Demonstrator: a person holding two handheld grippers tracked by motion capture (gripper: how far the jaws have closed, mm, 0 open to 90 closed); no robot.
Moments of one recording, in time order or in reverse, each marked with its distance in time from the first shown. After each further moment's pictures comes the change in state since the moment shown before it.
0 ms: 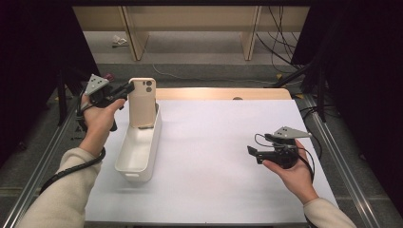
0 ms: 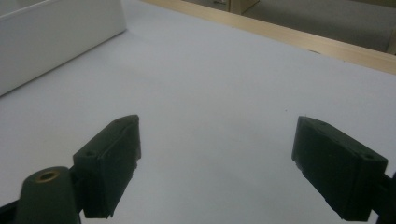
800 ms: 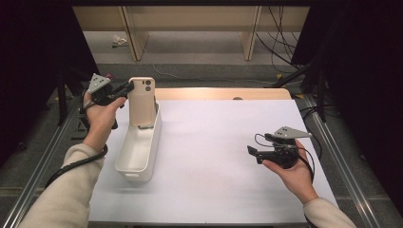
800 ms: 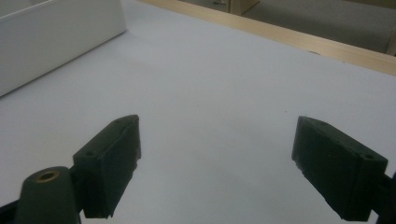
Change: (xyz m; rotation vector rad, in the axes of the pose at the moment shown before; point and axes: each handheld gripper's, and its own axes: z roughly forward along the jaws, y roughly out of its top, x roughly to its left) left arm 0.011 -0.007 0.013 0.012 0.026 -0.001; right arm 0.000 0.000 0.000 -0.004 0.000 0.000
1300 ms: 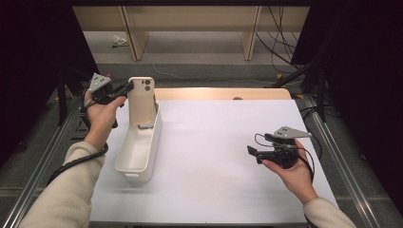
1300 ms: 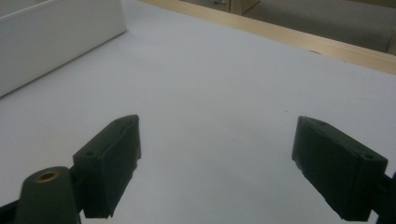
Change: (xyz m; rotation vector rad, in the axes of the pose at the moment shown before) left arm 0.006 -0.002 0.007 0.008 0.012 0.001; right arm 0.000 0.000 0.001 0.001 0.001 0.001
